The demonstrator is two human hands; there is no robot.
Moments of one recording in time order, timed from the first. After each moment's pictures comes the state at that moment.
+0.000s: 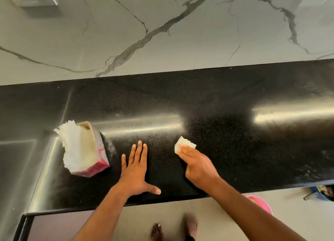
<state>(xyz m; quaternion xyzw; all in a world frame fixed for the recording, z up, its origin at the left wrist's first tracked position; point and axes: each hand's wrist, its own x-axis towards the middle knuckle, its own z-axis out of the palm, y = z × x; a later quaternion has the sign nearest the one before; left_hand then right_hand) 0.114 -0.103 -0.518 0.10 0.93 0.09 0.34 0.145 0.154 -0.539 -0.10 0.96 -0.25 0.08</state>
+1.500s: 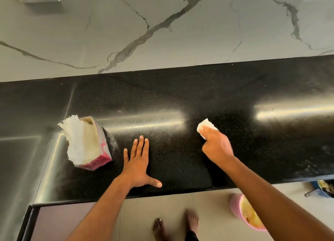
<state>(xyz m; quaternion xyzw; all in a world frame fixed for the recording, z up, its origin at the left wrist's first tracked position) 0.111 -0.101 -0.516 0.09 0.93 0.08 0.35 0.106 0.205 -0.519 0.07 0.96 -0.25 0.05</state>
